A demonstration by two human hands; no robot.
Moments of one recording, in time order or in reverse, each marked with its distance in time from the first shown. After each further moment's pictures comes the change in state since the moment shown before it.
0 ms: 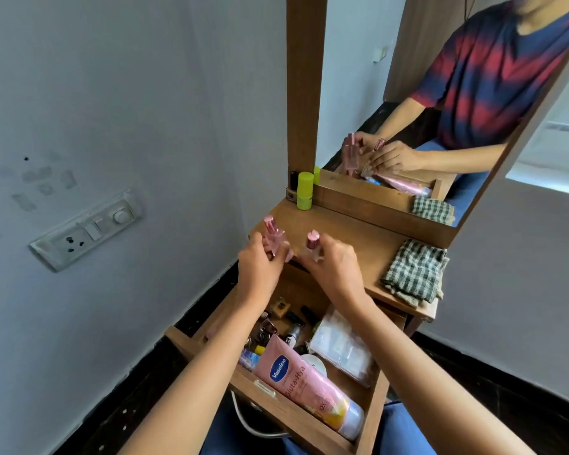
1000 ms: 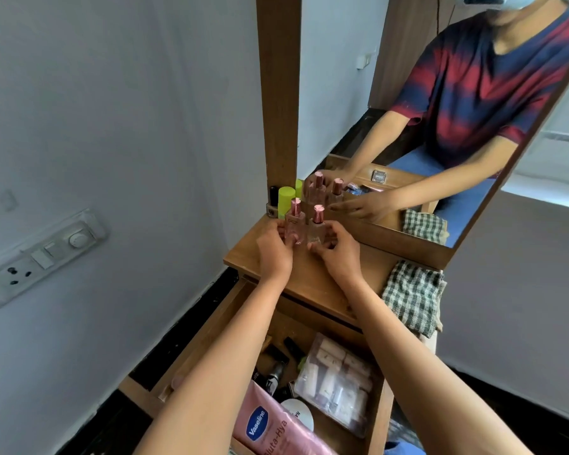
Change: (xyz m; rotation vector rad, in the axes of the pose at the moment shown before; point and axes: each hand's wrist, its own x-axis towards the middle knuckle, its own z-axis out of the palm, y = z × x) left_hand 0.083 0.022 0.102 -0.136 0.006 -0.016; right_hand 0.086 0.076 0.016 0.373 0.073 0.205
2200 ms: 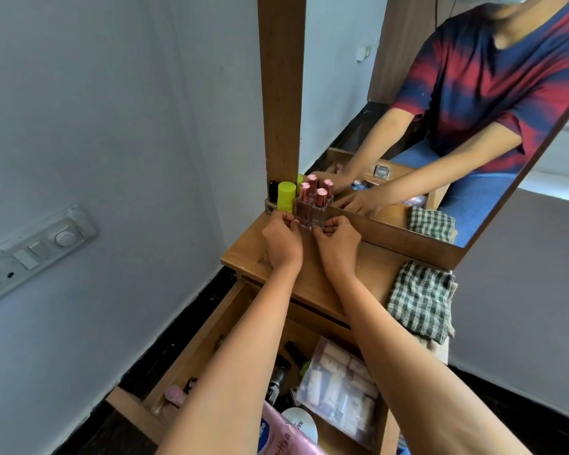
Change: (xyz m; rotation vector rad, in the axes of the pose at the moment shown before) left_hand 0.020 0.004 0.028 -0.038 0.105 -0.110; right_hand 0.024 0.001 0.025 -0.019 0.230 0.164
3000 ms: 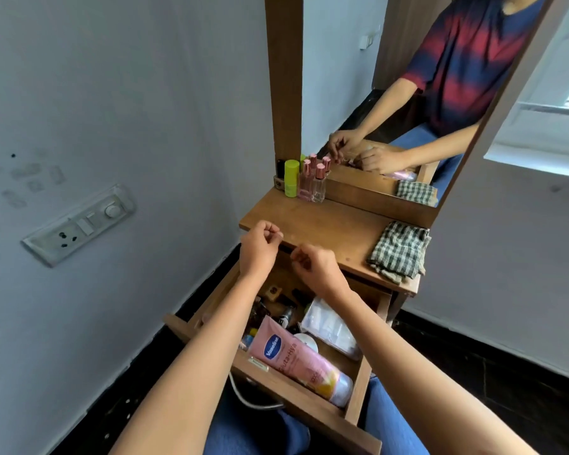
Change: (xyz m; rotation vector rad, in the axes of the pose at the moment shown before) left_hand -0.074 -0.028 -0.115 0.122 -0.210 0.031; right_hand -0.134 0.006 -0.042 -0.230 -0.455 -0.447
